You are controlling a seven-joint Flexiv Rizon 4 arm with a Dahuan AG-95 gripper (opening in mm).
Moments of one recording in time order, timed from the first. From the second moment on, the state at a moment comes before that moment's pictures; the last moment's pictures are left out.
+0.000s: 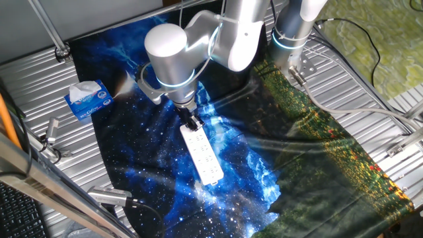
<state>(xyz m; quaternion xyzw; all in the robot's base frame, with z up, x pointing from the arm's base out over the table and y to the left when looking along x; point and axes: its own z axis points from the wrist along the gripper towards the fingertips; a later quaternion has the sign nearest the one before) 0.461 0.121 0.042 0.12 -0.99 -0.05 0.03</state>
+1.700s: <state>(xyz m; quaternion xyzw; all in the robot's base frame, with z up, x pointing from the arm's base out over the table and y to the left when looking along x) 0.457 0.122 0.037 0.12 -0.99 -0.06 0.02</state>
